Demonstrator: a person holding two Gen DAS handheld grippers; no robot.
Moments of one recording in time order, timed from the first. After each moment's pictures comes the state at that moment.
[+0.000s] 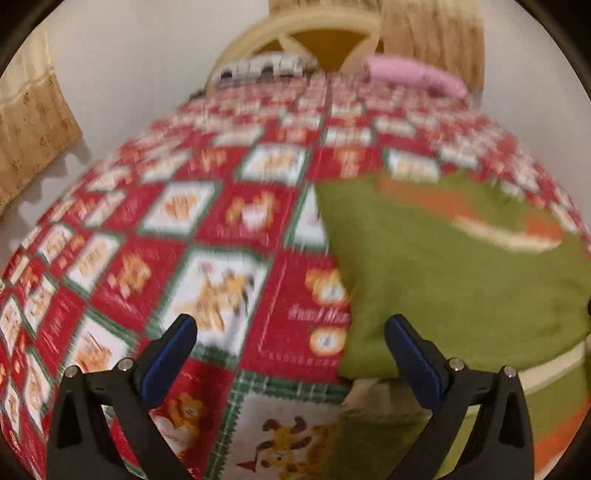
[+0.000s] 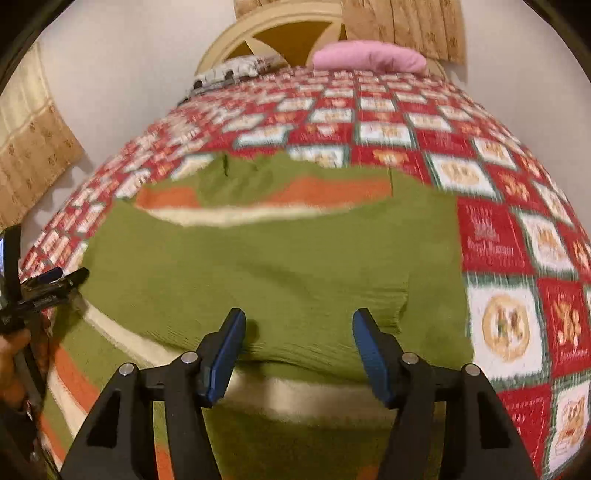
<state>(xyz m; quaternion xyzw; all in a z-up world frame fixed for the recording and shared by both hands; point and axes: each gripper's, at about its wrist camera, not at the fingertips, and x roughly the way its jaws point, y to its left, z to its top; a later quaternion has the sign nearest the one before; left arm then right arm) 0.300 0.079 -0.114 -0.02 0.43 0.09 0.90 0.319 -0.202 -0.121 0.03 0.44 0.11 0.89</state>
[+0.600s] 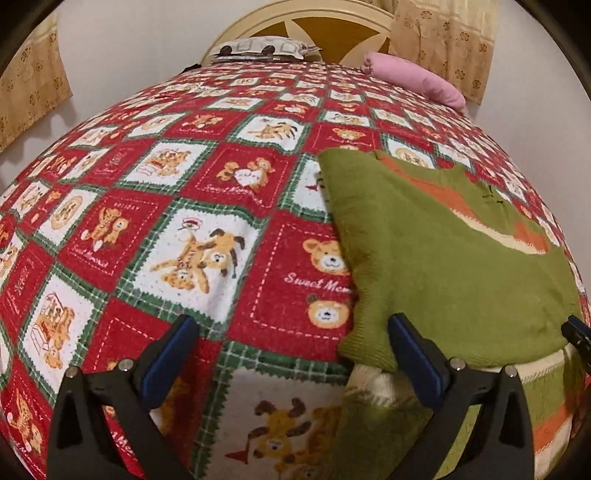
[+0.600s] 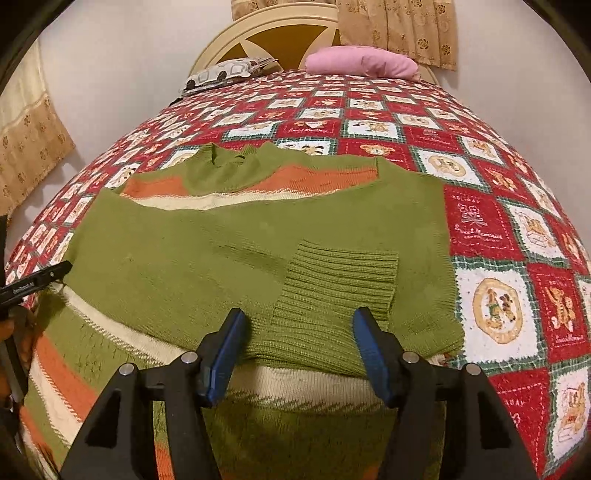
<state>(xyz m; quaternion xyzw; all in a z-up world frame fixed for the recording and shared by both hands) 0.286 0.091 -0.122 -0.08 0.43 0.06 0.90 0.309 -0.204 -0.130 0.01 0.42 0.09 0.90</state>
